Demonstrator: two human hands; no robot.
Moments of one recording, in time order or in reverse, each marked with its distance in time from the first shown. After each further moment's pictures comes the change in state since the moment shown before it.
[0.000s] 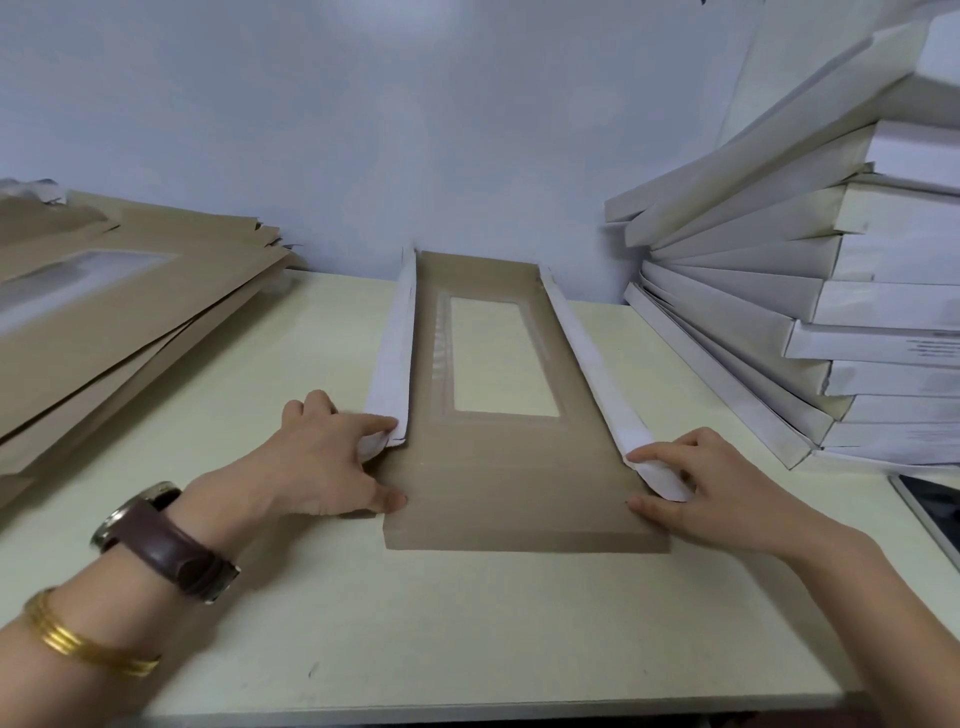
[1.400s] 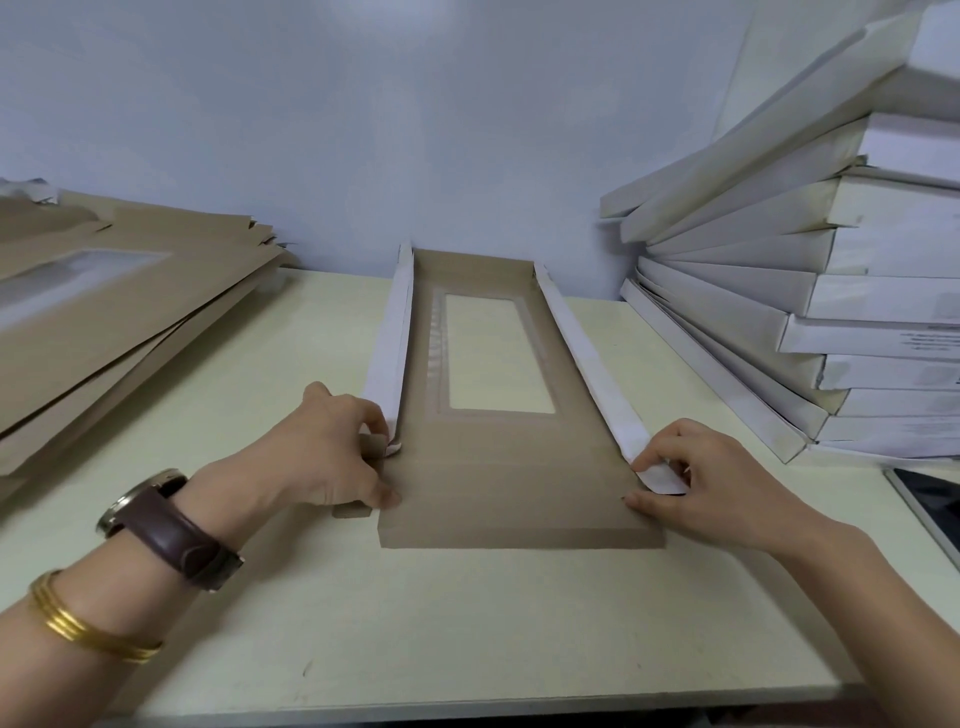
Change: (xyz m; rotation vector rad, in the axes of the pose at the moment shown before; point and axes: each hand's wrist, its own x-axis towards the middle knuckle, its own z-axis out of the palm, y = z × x) left_hand 0.000 0.012 -0.008 -0.098 0.002 0.011; right_hand 0.002 0.002 0.002 0.053 0.140 -0.113
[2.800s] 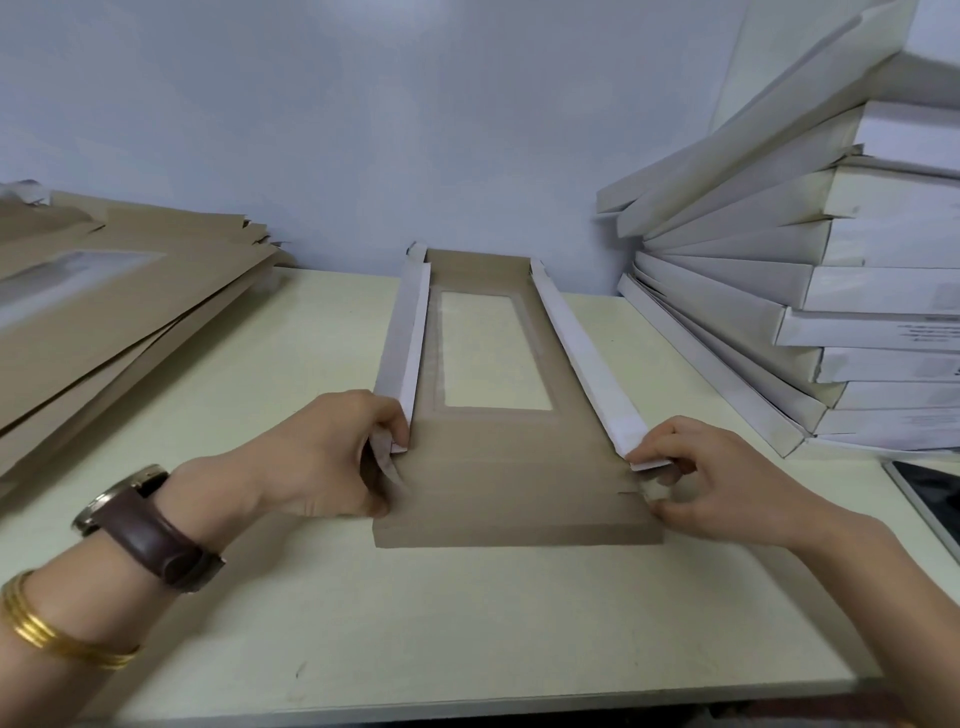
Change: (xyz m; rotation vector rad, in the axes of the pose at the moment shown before) left_hand -0.008 0.005 -0.003 0.063 0.018 0.271; right_hand -0.007 -0.007 -0.015 0.123 -0.107 -0.045
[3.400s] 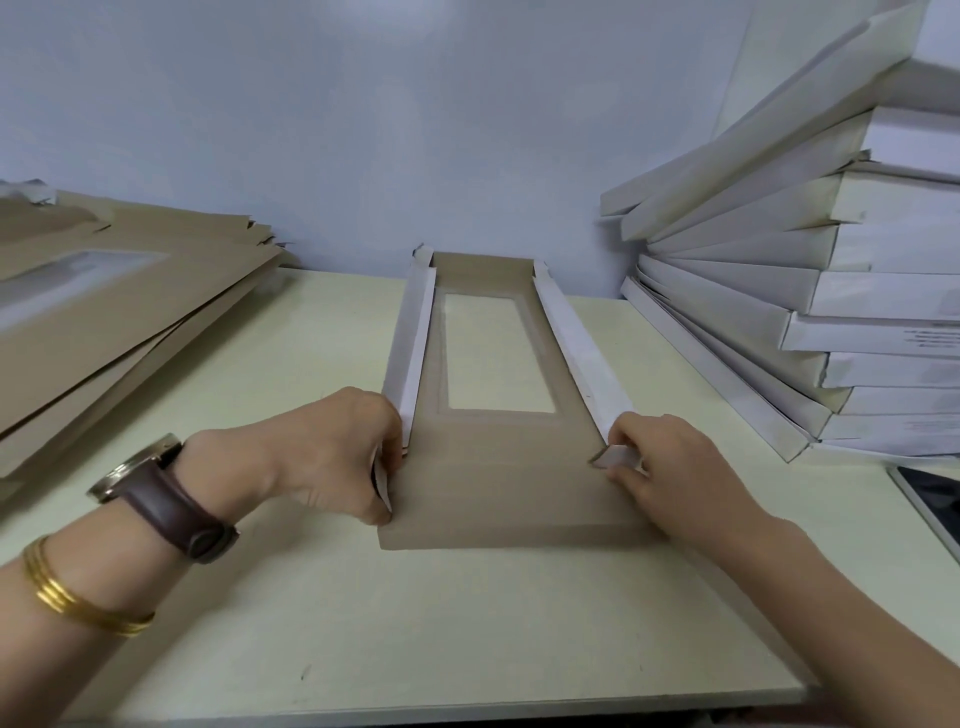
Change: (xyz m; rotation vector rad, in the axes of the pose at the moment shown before) left_hand 0.007 0.005 -0.008 0.289 -0.132 0.071; right_hand 0.020 -0.022 0.032 -0.338 0.258 -0.053
